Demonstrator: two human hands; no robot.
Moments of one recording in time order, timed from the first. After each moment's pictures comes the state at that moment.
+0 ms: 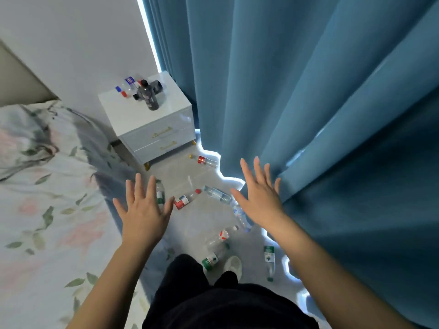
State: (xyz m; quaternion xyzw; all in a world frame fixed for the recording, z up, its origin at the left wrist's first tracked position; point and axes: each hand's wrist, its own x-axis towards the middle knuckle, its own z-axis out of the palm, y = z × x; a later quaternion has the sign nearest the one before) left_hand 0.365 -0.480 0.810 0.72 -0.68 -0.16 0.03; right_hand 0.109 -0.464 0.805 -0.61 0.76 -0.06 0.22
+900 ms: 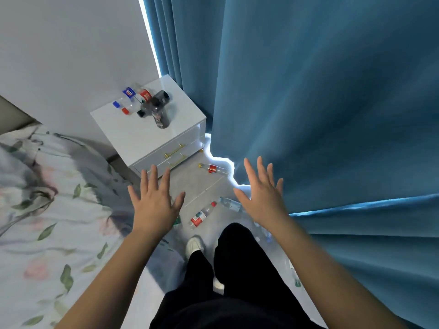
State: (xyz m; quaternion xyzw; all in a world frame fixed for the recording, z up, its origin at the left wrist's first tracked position) left_hand 0.482 -0.754 0.783 0.63 -0.76 -0.18 -0.02; right_hand 0.245 -0.689 0.791 -0.55 0.80 -0.04 0.22
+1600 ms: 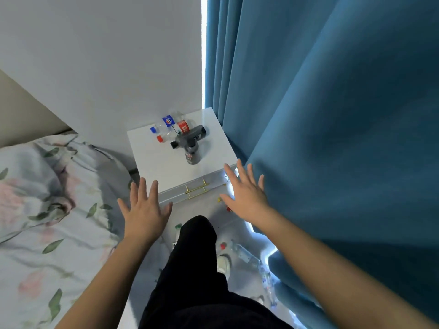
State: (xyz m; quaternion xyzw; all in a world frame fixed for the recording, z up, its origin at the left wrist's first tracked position) left_hand 0.502 -0.922 0.746 0.75 -0.63 -0.18 -0.03; right_hand 0.252 -0.953 0.766 -0.72 0.66 0.07 0.23
